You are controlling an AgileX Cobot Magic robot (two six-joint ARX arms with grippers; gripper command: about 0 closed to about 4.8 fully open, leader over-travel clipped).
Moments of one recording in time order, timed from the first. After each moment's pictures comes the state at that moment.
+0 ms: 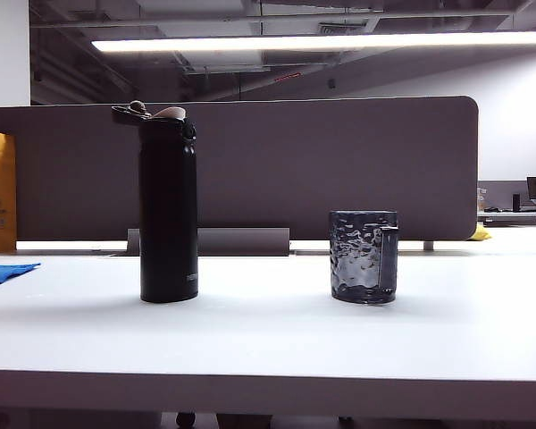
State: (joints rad) left arm 0.04 0.01 0.19 -0.07 0.28 -0.27; right arm 0.04 0.13 0.39 -0.17 -0.14 0.13
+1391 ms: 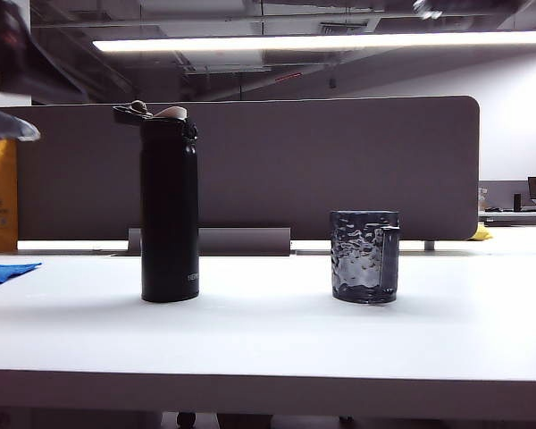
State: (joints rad) left arm -0.08 0.99 0.36 0.54 0.44 -0.17; right arm 0.43 1.03 0.73 0.30 -0.21 0.05
